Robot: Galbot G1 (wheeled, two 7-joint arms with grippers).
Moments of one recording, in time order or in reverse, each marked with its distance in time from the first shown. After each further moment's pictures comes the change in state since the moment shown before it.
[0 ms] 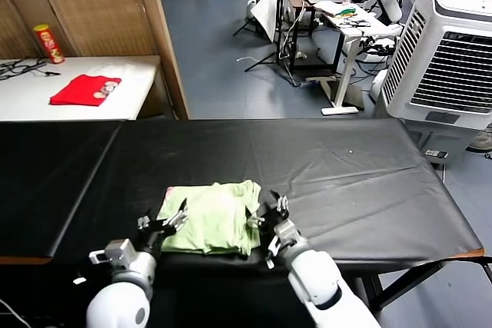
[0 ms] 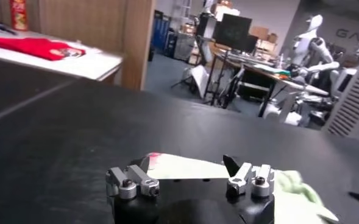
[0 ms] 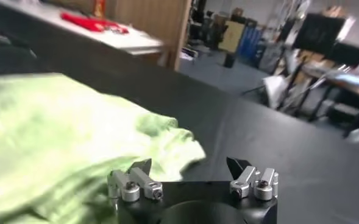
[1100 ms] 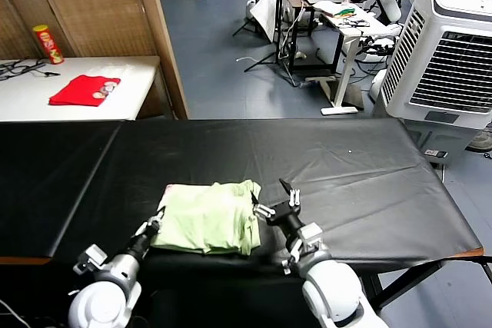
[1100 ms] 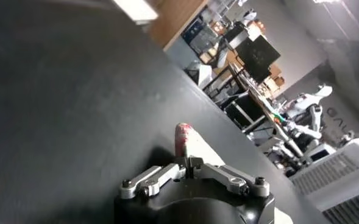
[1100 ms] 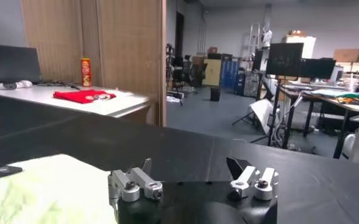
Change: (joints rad) left arm -0.019 -0.001 -0.138 0.104 -0.511 -0.005 0.030; right arm -0.124 0.011 0.102 0.188 0.160 0.074 0.007
